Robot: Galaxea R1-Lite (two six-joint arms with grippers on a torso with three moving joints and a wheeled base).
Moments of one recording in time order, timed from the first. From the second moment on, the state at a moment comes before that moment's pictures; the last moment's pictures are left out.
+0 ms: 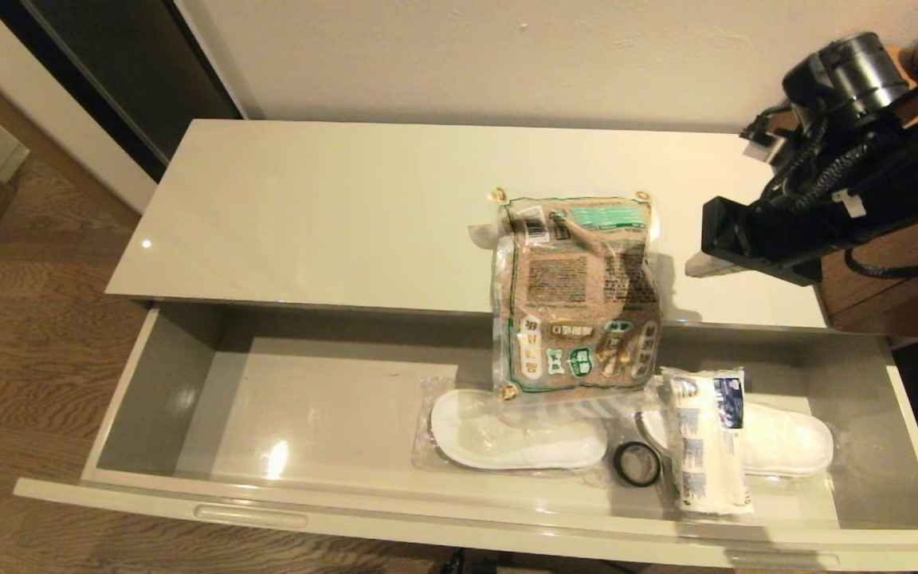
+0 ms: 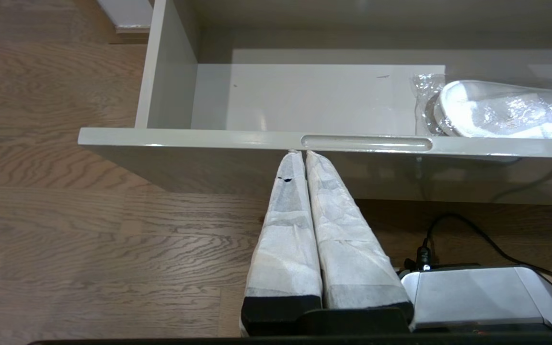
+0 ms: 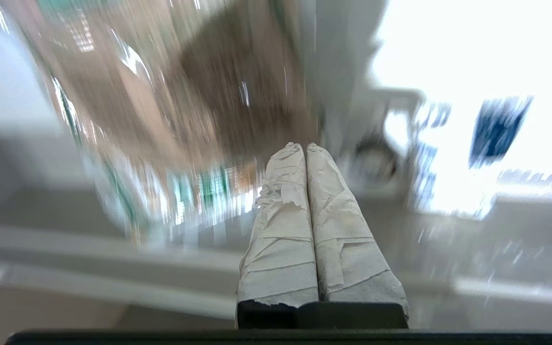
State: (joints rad) left arm 0.00 0.00 0.00 0.00 -0.01 0.03; right arm 0.31 1.78 -1.76 0.74 -0.03 0.46
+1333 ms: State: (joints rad) left arm 0.00 0.00 0.00 0.00 -0.01 0.03; right arm 0.42 1.93 -1.93 0.68 -0.38 0.44
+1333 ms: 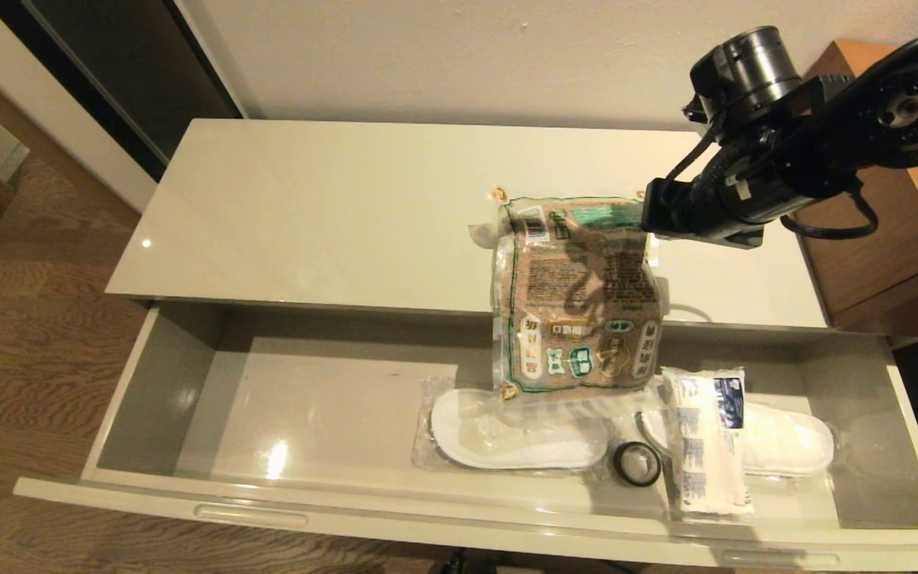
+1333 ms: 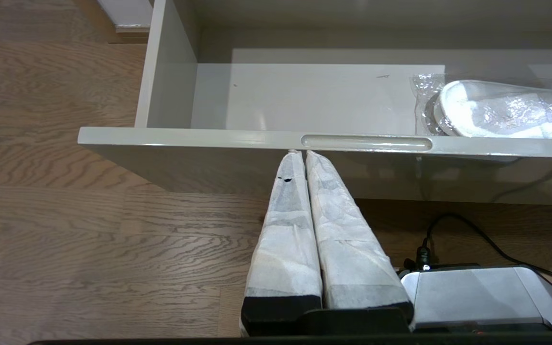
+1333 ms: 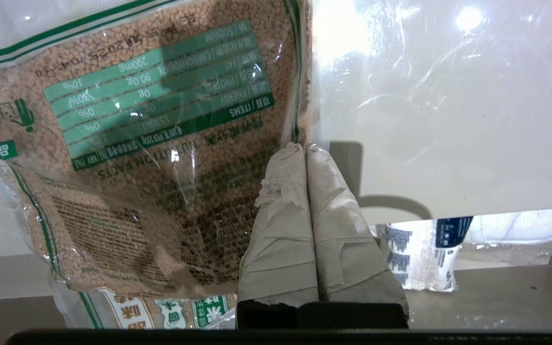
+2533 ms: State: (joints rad) left arm 0.00 0.00 0.00 0.00 -0.01 0.03; right arm 0.21 1.96 -1.92 0.62 -0.01 0.69
